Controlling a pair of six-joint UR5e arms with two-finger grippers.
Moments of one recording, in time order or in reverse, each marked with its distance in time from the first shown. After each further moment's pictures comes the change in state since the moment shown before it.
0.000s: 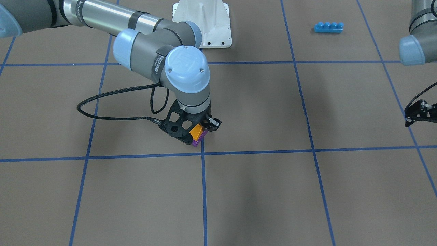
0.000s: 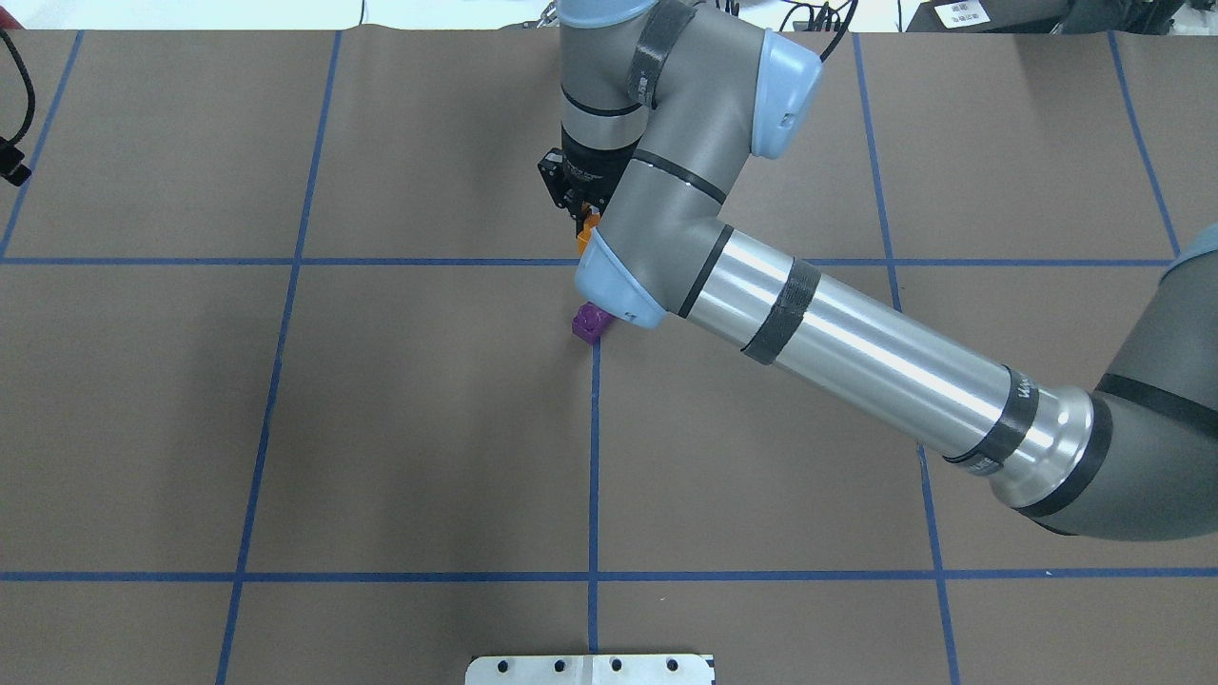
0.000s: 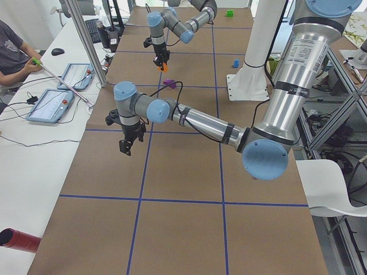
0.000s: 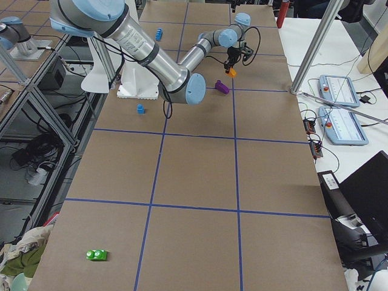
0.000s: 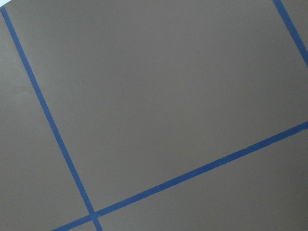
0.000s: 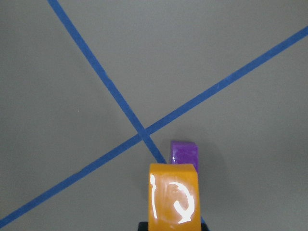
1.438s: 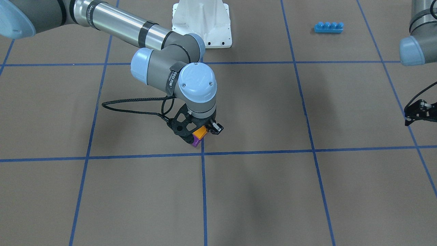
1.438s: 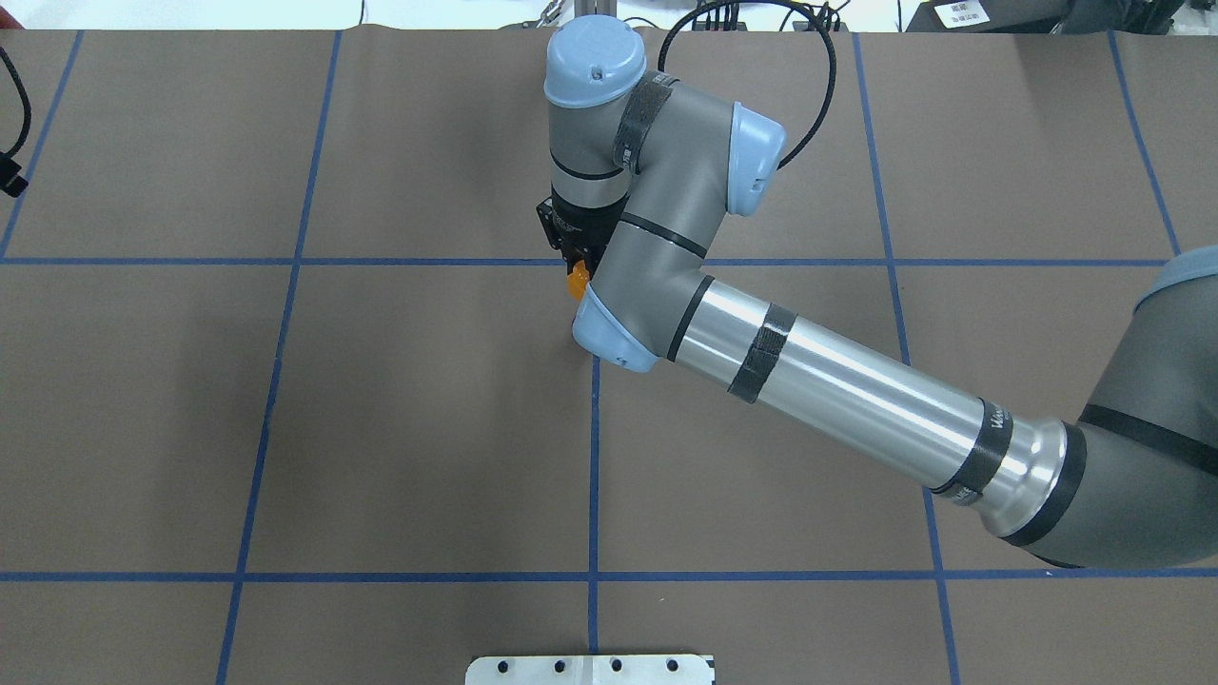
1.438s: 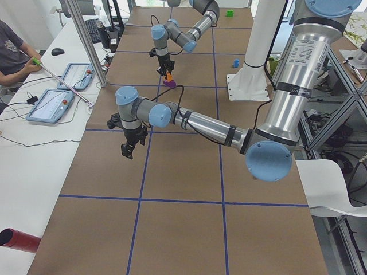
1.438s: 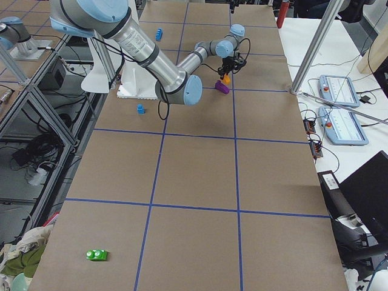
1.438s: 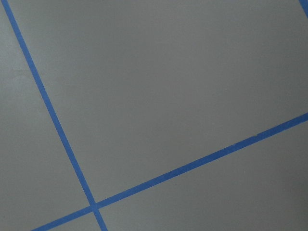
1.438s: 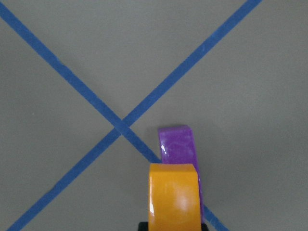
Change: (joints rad) left arm 0.003 0.013 0.006 -0.022 -0.002 -0.003; right arm -0.044 -0.024 -0.066 0.102 0.007 0.234
